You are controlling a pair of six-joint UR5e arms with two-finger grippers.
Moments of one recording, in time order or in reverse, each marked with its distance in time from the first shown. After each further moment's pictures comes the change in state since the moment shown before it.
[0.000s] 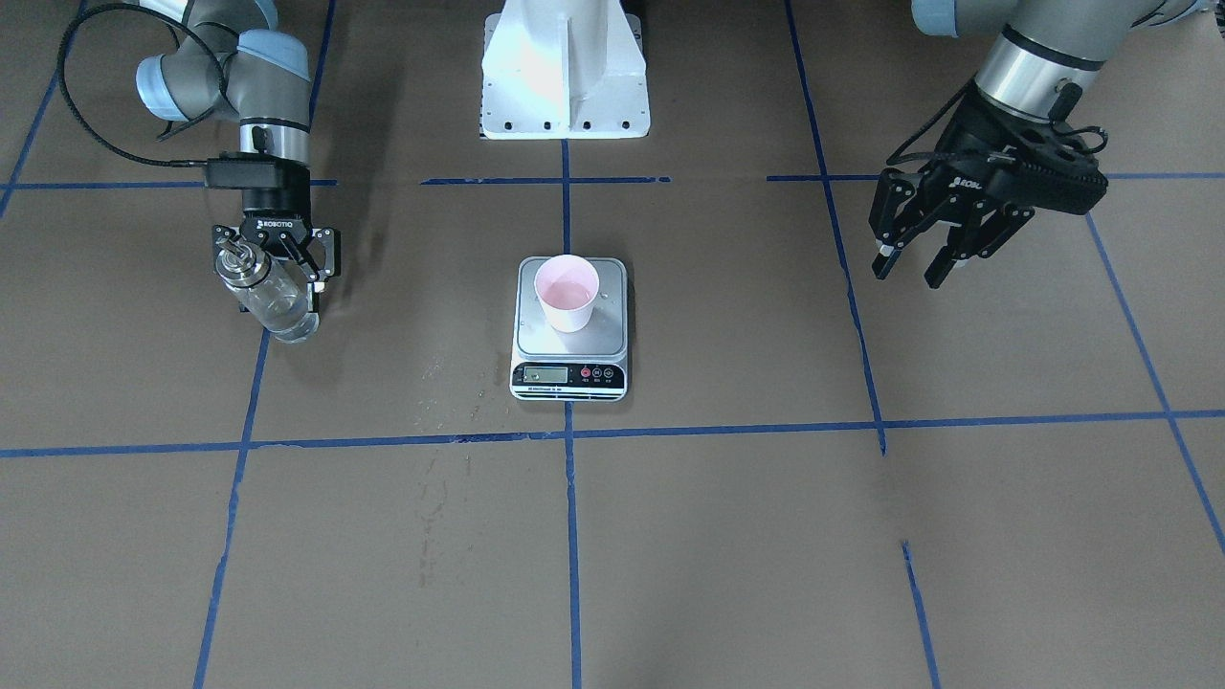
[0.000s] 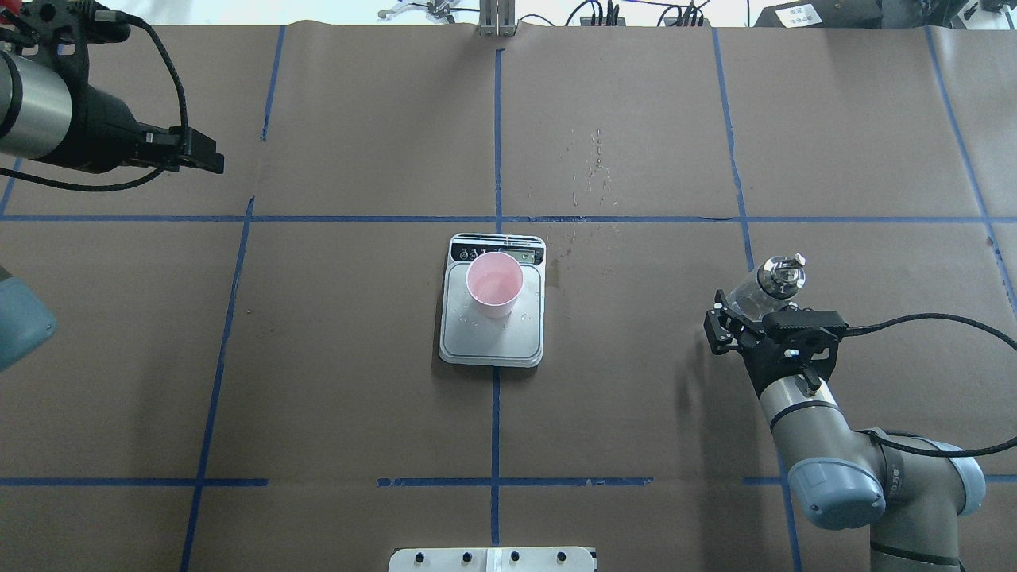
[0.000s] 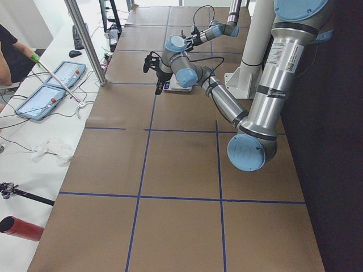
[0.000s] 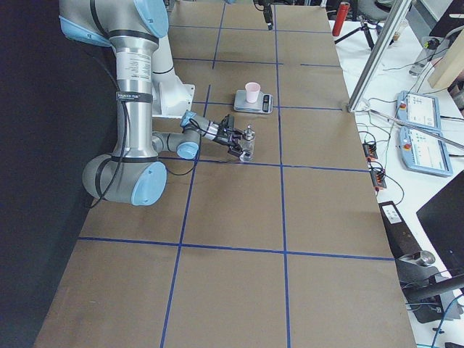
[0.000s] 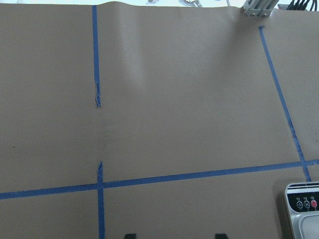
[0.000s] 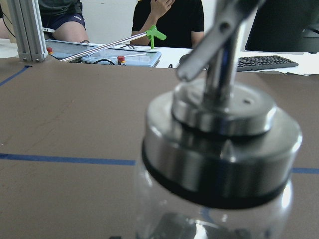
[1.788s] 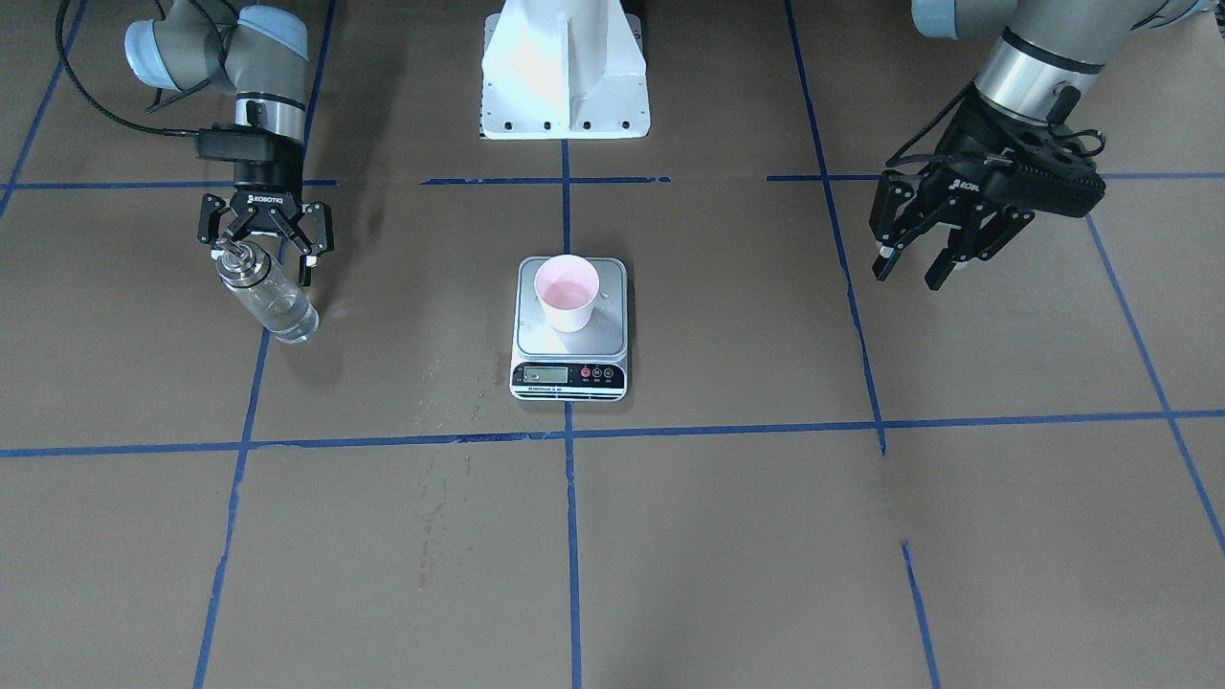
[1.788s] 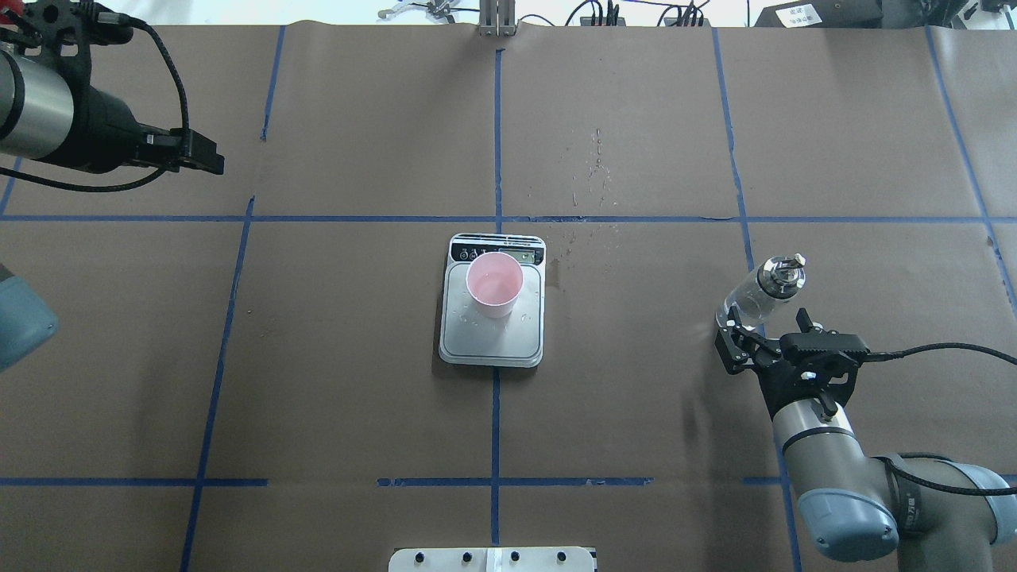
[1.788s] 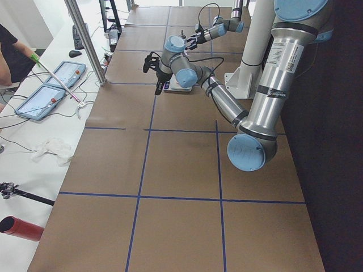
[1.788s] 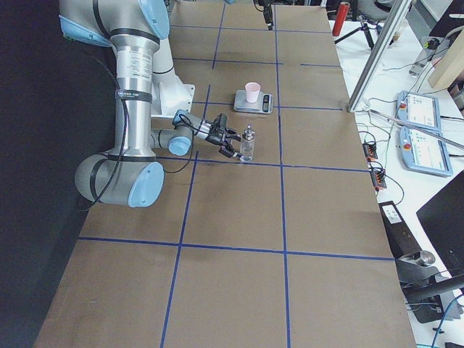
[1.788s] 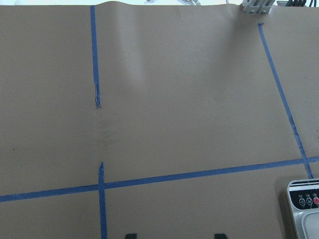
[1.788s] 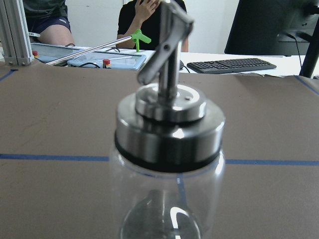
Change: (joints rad) left arm 0.000 -0.001 0.007 0.000 -0.001 0.020; right arm -0.057 -0.061 0.108 -0.201 -0.055 0.166
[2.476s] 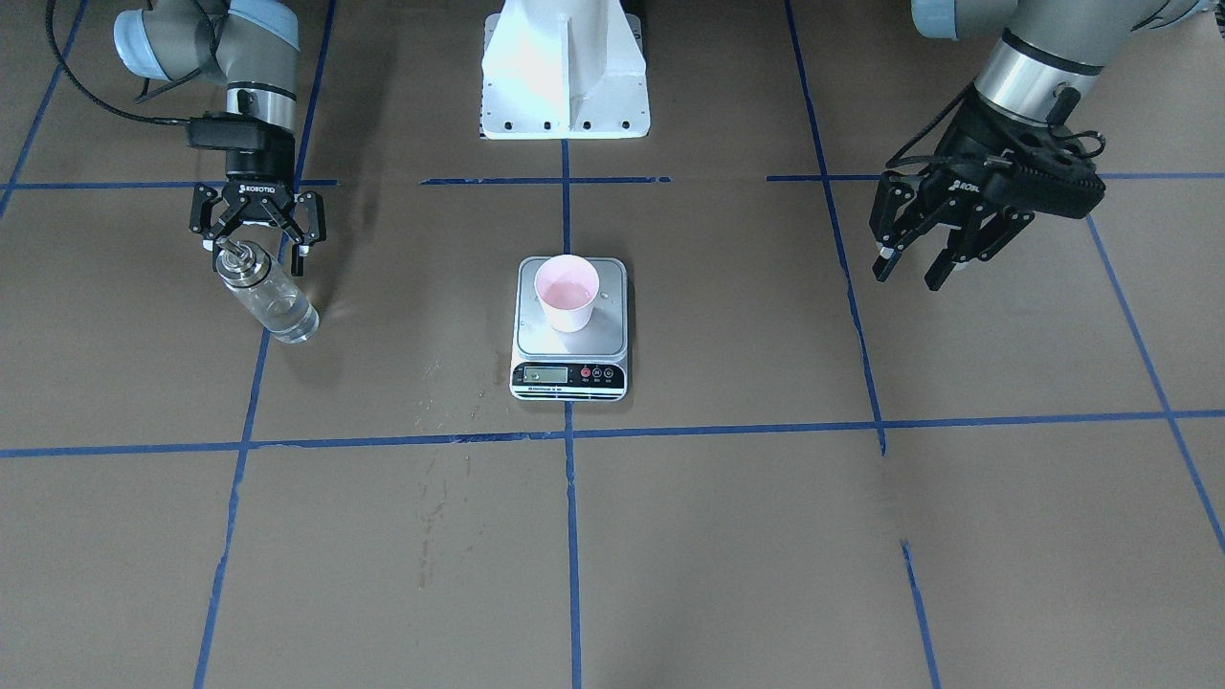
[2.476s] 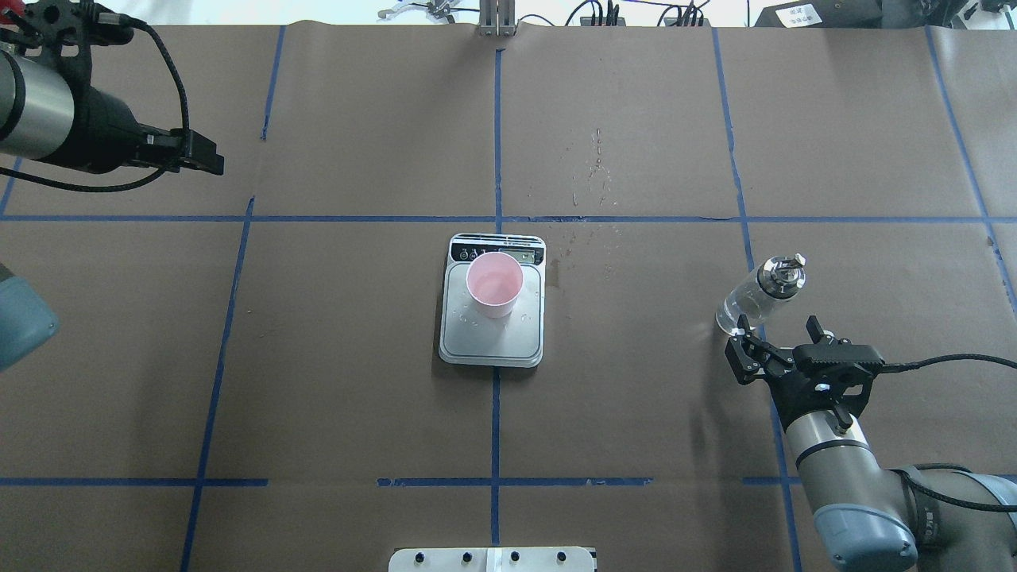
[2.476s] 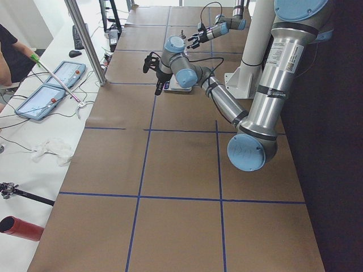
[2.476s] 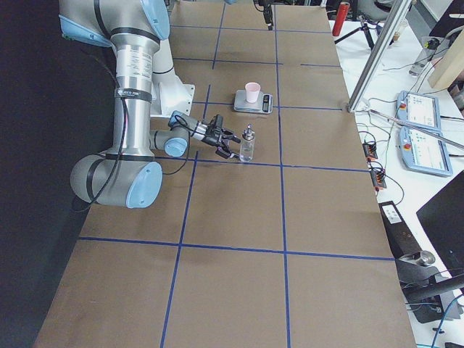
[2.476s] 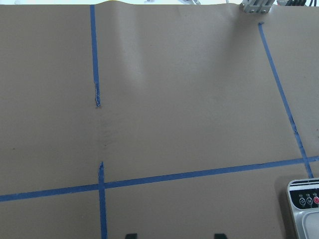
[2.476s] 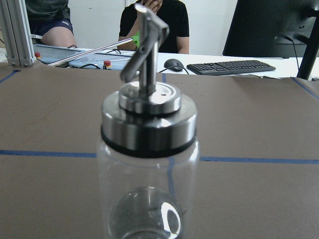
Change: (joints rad) left arm 0.000 0.000 0.002 0.000 -0.001 0.000; right arm -0.032 -0.042 0.027 -0.001 -0.027 0.021
